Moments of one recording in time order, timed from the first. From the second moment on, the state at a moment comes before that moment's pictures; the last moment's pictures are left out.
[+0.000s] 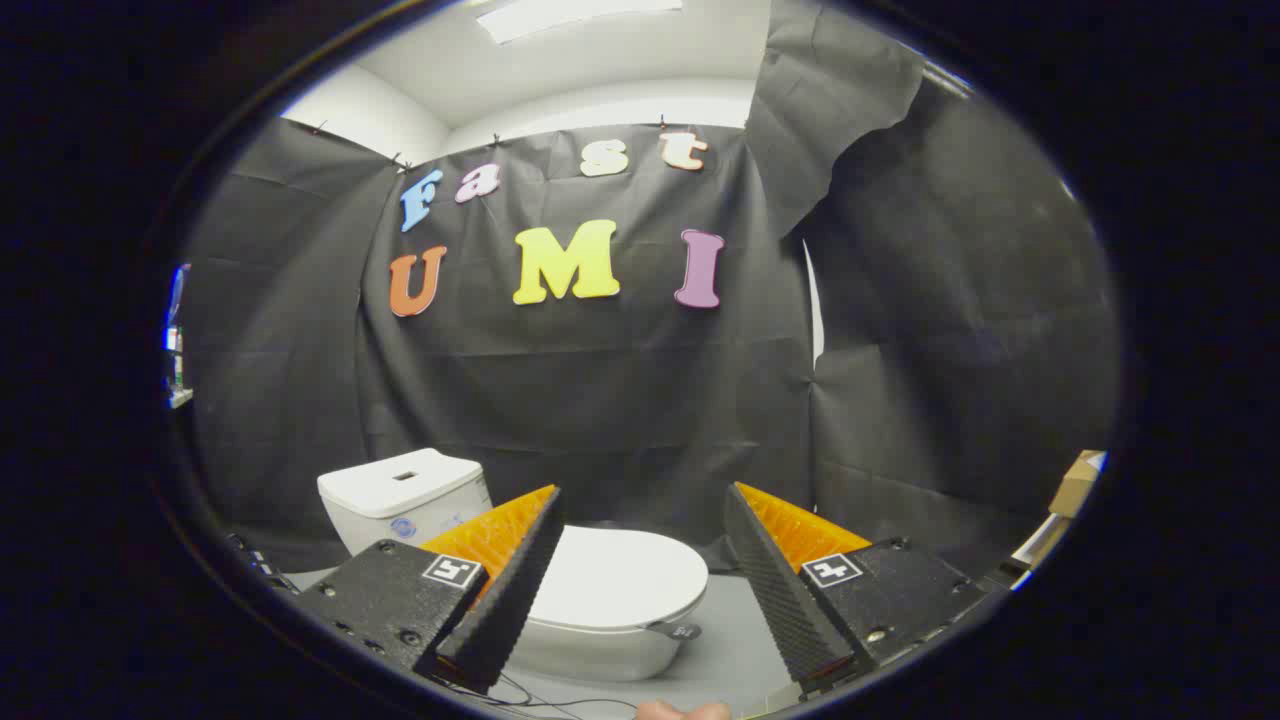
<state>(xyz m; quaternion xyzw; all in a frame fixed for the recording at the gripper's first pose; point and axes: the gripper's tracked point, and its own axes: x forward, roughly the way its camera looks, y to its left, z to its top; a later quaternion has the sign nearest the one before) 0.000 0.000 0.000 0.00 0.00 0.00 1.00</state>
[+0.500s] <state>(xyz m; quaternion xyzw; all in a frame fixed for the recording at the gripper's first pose) -0.001 -0.009 0.008 0.00 -0.01 -0.01 1.00</state>
